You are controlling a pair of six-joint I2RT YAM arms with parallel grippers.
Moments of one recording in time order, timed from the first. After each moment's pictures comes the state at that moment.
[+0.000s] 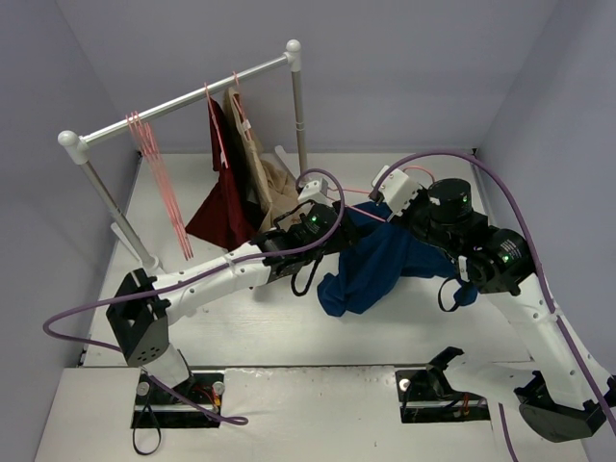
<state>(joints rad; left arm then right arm) -0.98 1.61 1.35 -0.25 -0.32 -0.99 0.60 1.04 1.42 -0.84 0.24 -0.64</state>
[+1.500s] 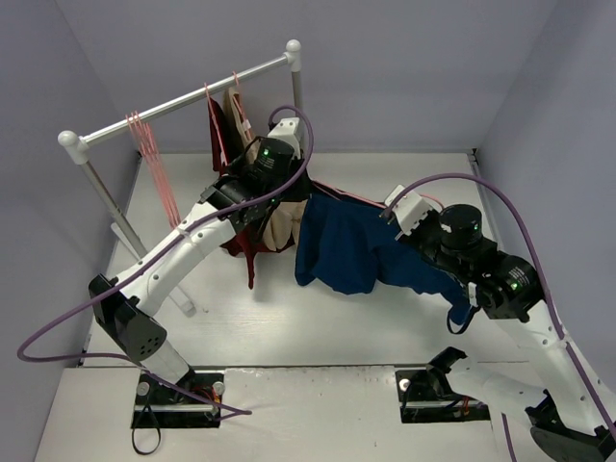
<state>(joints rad) -0.71 1.59 1.72 -0.60 -0.15 -0.51 0.60 0.88 1.23 -0.79 0.22 -0.57</state>
